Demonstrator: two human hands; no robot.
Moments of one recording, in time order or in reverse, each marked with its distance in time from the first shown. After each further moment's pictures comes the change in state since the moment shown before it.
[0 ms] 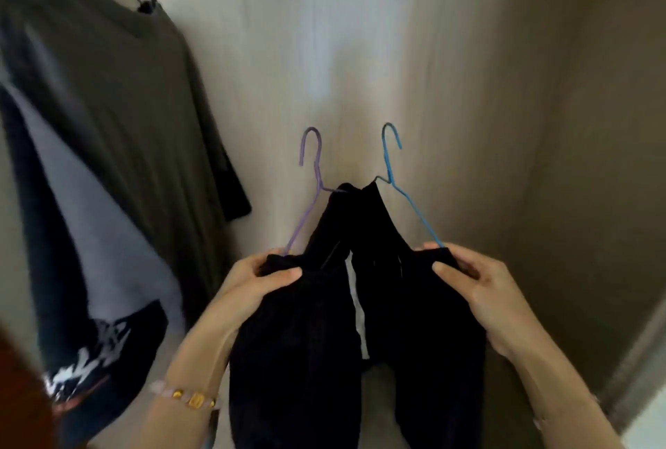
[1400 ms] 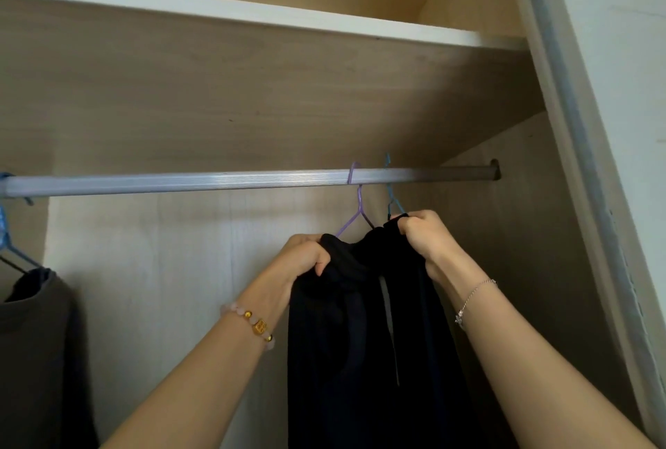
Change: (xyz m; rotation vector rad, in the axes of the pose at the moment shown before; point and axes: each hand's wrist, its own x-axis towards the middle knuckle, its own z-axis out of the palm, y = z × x) left_hand 0.163 0.300 0.161 0.394 -0.210 0.346; right_hand 0.199 -0.268 -0.046 -0.190 0.518 -0.309
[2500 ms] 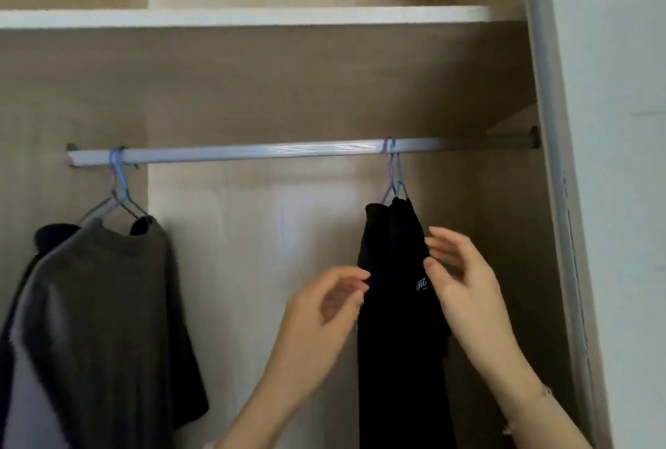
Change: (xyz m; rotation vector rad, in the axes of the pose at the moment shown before) left_hand -0.195 -0.060 0.045 0.047 0.226 0.546; right_hand -0.172 0.021 -0.047 -0.006 -0.079 -0.301
